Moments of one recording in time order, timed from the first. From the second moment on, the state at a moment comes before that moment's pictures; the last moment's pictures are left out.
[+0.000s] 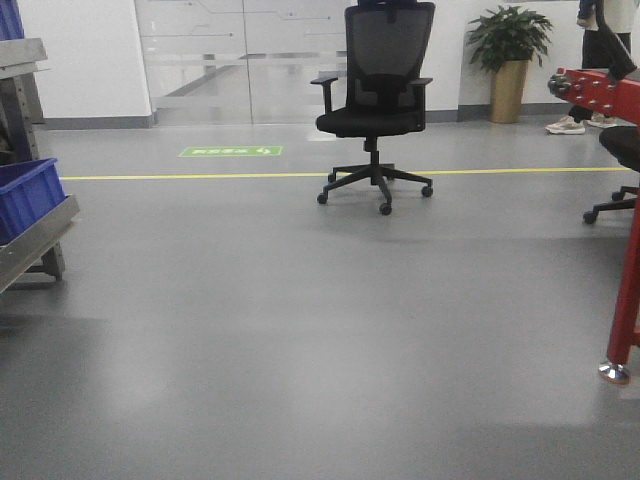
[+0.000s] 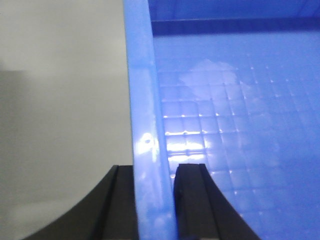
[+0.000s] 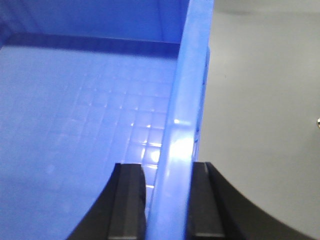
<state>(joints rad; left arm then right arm) -0.33 1.77 -2.29 0.18 1.28 -0.24 0.25 1.78 -2.27 -0.03 1.22 0.19</state>
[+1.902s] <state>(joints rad) -0.33 1.77 -2.29 0.18 1.28 -0.24 0.25 1.78 -2.27 -0.03 1.22 0.19</state>
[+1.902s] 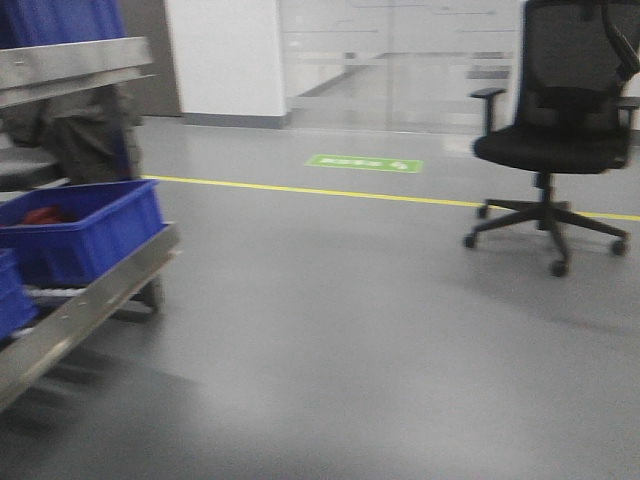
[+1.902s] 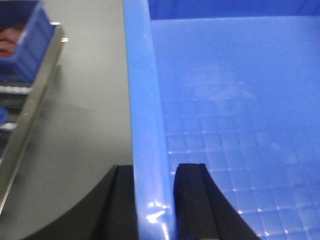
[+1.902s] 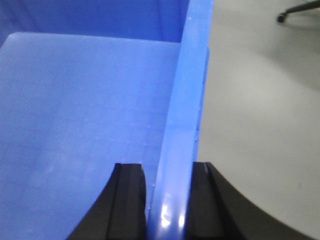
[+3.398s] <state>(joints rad) -0.33 1.77 -2.29 0.18 1.28 -0.24 0.25 1.78 -2.27 -0.03 1.22 0.19</state>
